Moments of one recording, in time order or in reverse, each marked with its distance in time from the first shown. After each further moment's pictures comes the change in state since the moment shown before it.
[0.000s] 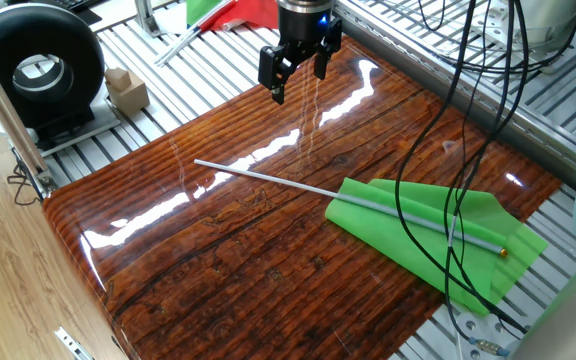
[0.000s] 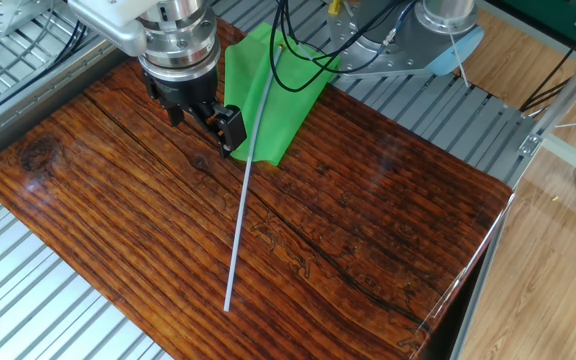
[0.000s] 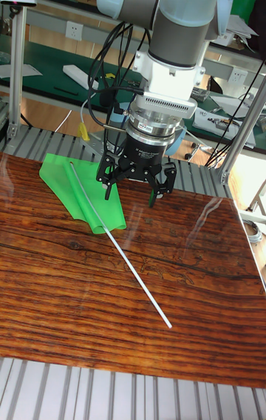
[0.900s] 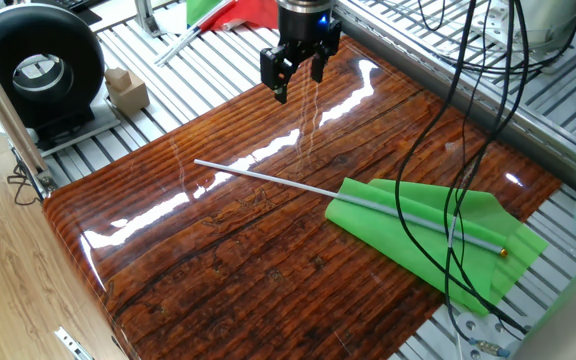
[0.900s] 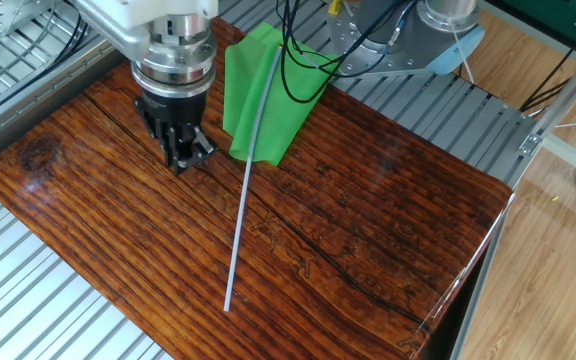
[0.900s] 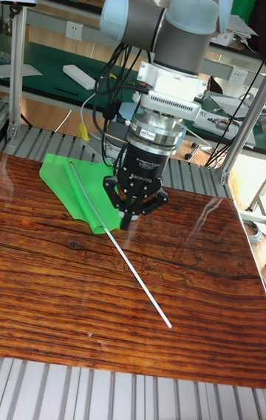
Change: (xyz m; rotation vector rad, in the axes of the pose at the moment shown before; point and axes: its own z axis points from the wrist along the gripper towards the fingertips) arm -0.057 0.005 0.011 0.026 -0.228 0.009
